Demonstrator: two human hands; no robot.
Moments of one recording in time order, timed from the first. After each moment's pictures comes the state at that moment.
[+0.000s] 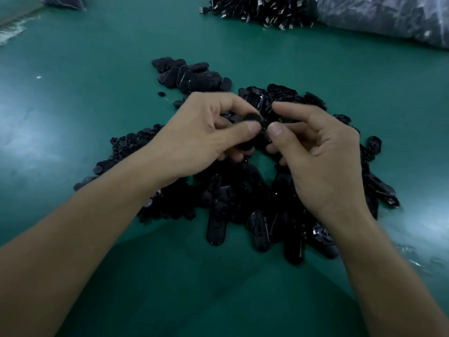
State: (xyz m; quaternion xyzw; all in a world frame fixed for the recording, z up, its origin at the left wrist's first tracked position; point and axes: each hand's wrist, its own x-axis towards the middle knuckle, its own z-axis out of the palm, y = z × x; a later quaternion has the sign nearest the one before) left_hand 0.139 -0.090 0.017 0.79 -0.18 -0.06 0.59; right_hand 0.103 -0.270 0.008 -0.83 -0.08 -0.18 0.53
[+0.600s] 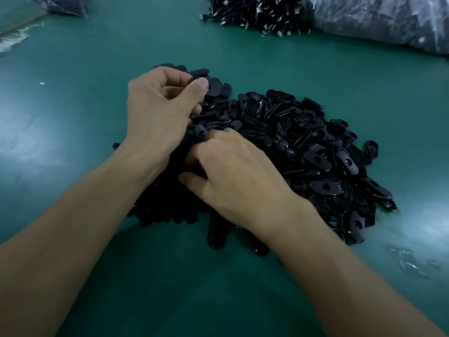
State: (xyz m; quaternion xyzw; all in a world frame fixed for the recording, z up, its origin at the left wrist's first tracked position) left_hand 0.161 -0.073 0.014 0.72 0.02 0.19 0.67; right_hand 0.105 -0.196 0.029 -0.96 -0.26 -0.01 0.13
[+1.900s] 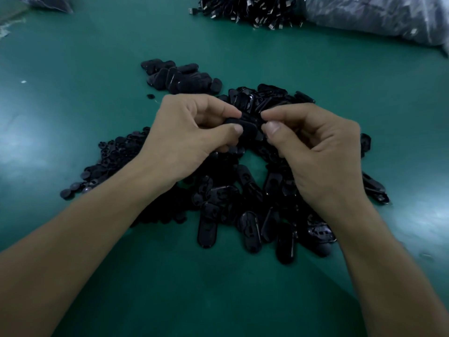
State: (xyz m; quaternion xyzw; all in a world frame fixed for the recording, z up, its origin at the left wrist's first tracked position) left_hand 0.138 -0.096 0.010 0.76 -0.10 0.02 0.64; right_hand 0.107 -0.278 0.014 -0.80 -0.13 -0.20 0.55
